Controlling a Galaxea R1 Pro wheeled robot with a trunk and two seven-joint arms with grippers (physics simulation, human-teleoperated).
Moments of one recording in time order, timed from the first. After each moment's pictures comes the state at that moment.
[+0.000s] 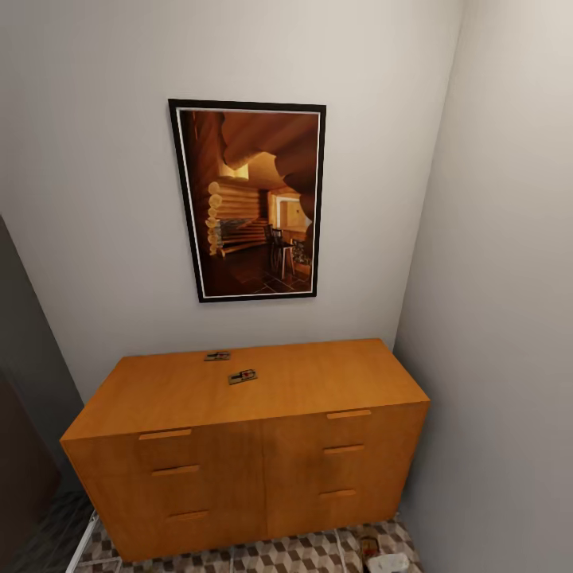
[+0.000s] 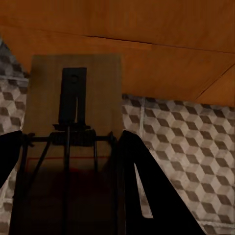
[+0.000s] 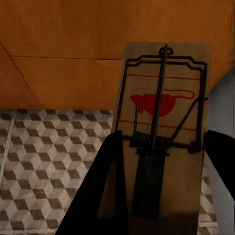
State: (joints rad) left arm -0.38 0.05 -0.47 0.07 0.73 -0.46 -0.06; right arm -0.42 0.09 -0.10 0.07 0.30 -0.53 -0.16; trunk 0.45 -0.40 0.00
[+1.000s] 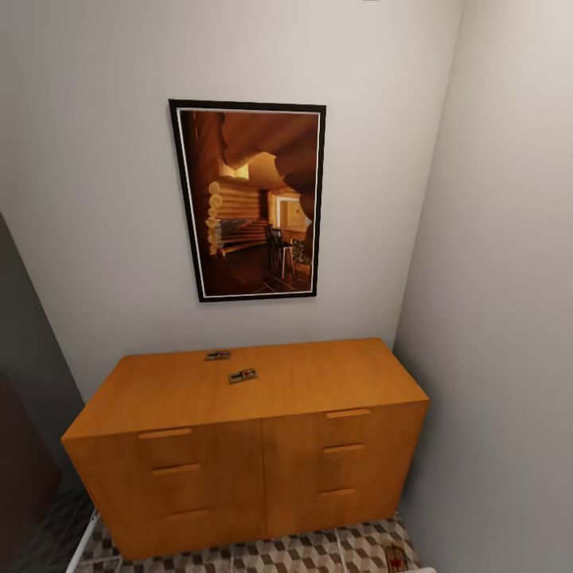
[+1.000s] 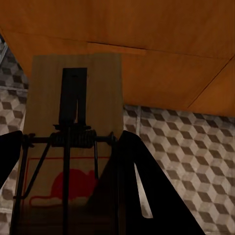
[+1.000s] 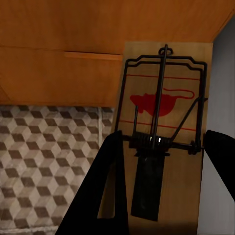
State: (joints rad) left arm -0.26 0.03 -0.48 0.07 0.79 -0.69 -0.12; right arm -0.38 0.01 -0.10 0.07 0.31 -0.61 -0.17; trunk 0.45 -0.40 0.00
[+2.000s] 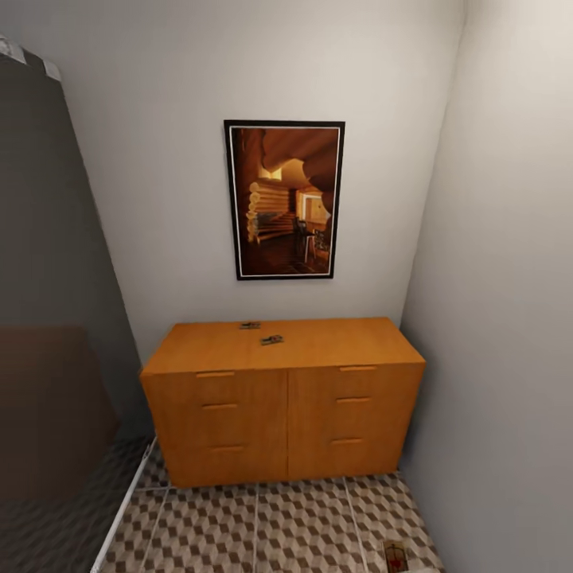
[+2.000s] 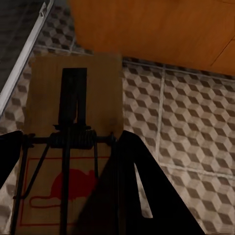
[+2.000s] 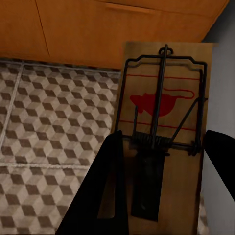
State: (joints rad) left arm -0.26 0.03 -0.48 0.07 0.79 -0.69 -0.12; right arm -0.38 0.01 -0.10 0.07 0.31 -0.61 -0.17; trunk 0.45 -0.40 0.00
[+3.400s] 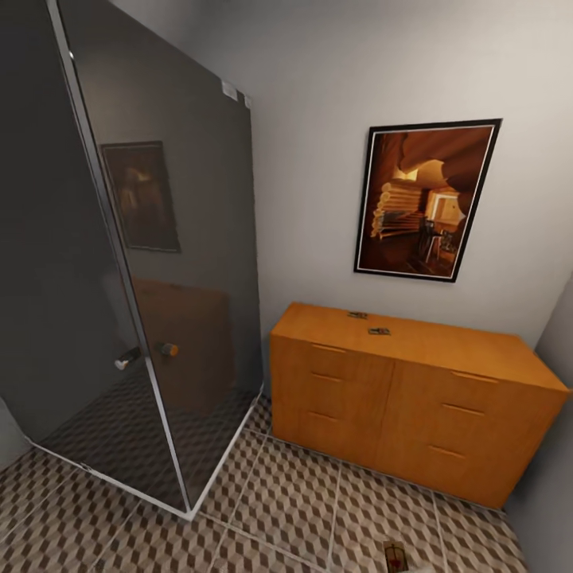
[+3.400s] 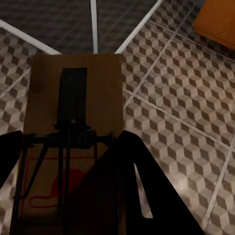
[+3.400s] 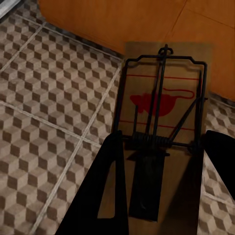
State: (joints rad) left arm -0.26 0.03 -0.48 0.07 0.79 -0.69 -0.12; right arm -0.38 0.01 -0.10 0.07 0.31 -0.61 -0.17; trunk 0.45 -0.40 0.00
